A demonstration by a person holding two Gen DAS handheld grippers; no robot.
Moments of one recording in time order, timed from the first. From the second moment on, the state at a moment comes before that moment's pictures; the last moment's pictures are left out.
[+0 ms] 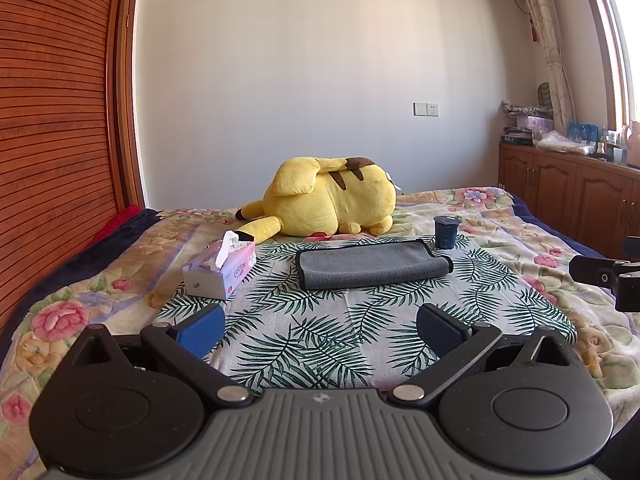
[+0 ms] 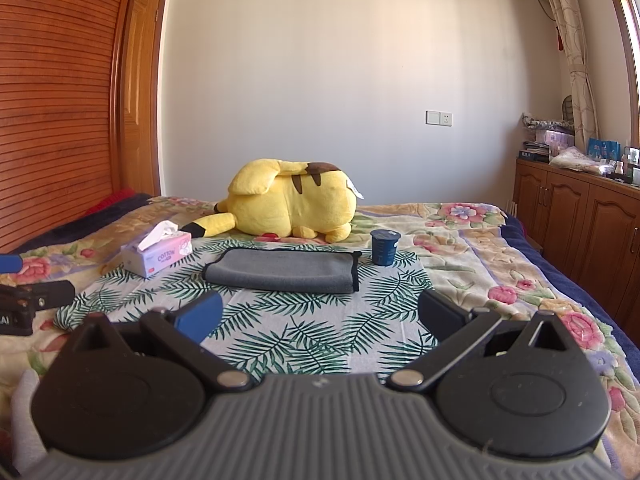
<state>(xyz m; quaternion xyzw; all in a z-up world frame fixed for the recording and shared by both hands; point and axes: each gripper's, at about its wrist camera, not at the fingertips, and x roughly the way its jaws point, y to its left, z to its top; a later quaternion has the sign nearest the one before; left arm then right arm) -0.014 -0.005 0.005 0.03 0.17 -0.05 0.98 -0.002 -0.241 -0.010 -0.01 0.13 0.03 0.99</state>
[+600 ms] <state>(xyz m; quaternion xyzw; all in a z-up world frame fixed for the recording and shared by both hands) -0.013 -0.004 0.005 0.04 0.17 -0.05 0.98 -0.002 -0.240 -0.009 -0.01 0.13 0.03 0.99</state>
